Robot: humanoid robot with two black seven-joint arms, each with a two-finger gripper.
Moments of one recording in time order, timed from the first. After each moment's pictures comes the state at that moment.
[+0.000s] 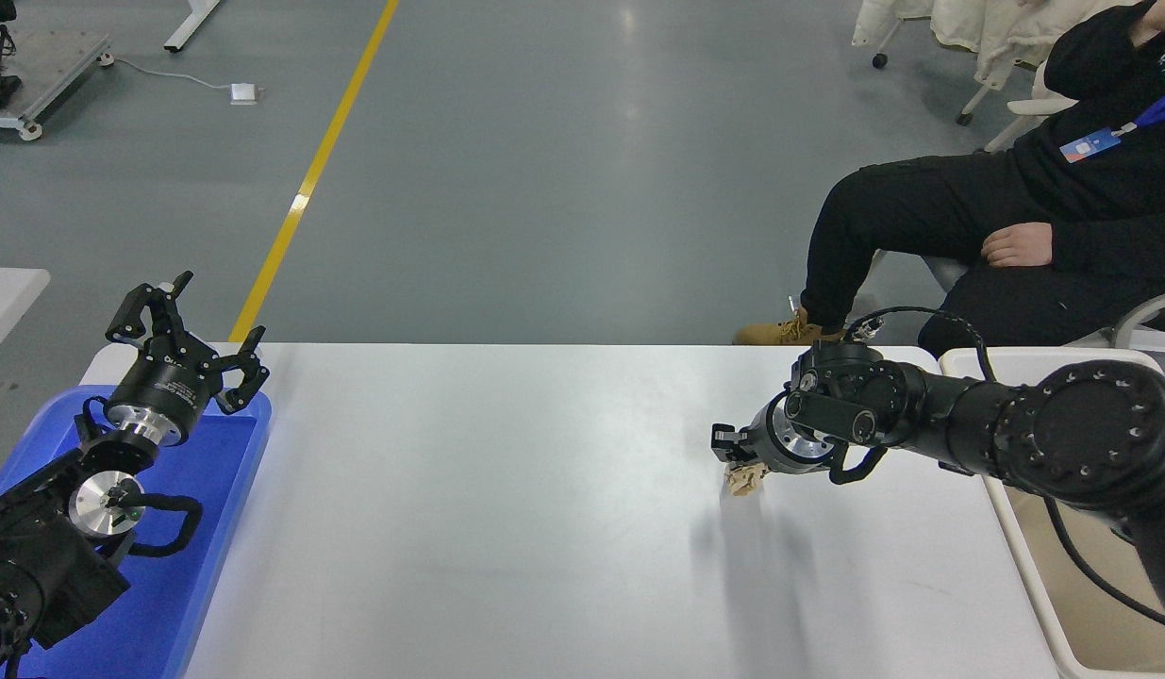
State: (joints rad) left arm -0.66 0.39 -0.64 -0.25 -0.12 -0.67 -0.44; right arm 1.41 -0.12 -0.79 0.78 -0.23 0.33 -0.21
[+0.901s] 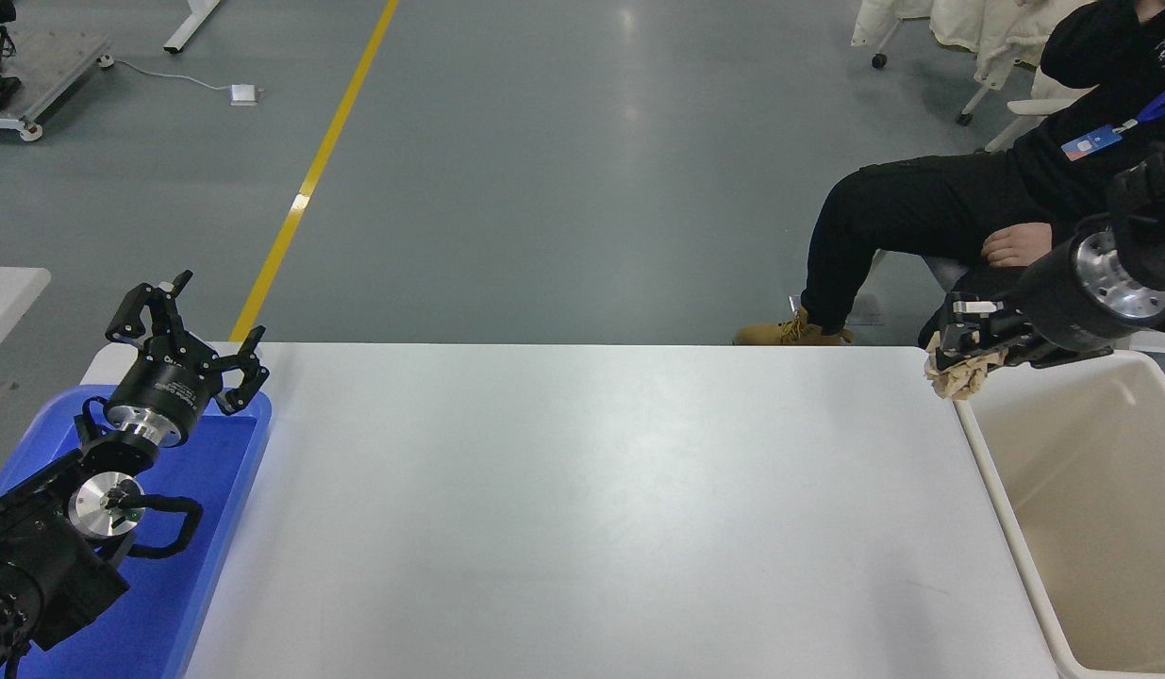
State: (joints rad) left arm -0.66 0.39 -0.64 -0.25 -0.12 -0.67 -0.44; right arm 1.95 -0.83 -0.80 1.30 -0.48 0.64 -0.21
